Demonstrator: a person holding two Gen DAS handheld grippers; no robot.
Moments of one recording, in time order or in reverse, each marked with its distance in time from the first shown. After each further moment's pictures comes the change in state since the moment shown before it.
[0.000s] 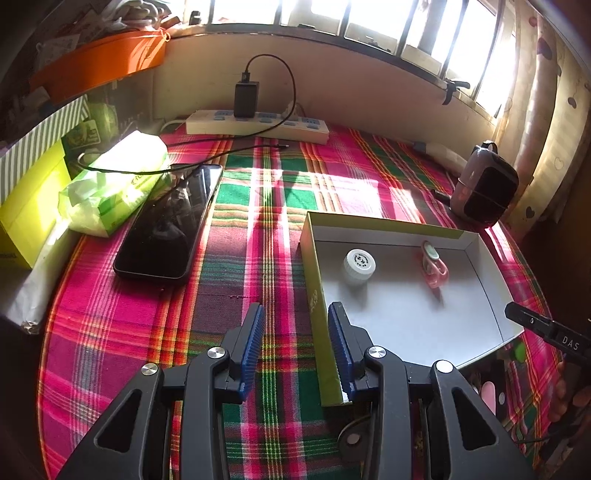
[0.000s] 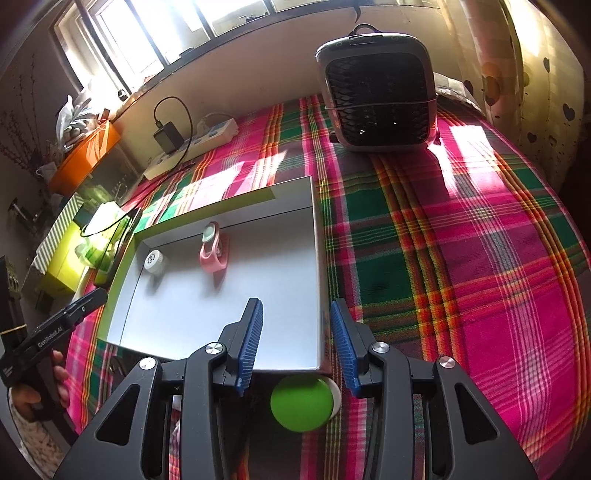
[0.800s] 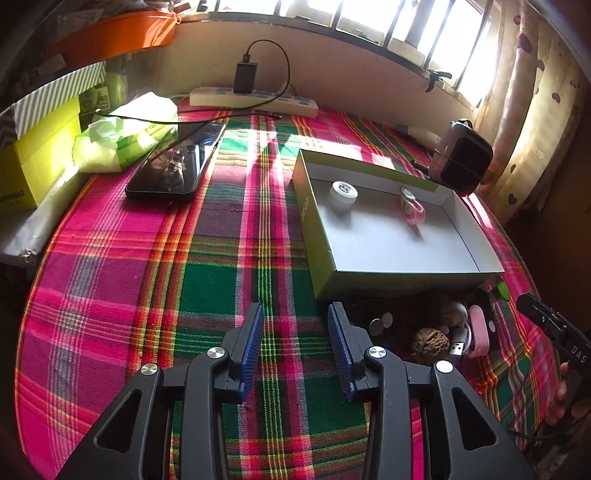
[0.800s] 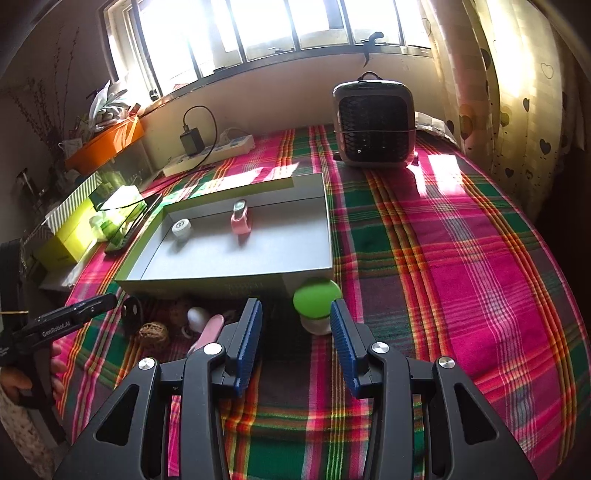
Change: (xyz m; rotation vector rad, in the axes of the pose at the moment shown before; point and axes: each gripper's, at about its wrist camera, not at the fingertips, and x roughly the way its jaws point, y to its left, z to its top) left arm -0.023 0.006 -0.064 -0.010 0.026 -0.072; right arm -0.051 0.026 -0.070 -0.105 -0.125 -0.033
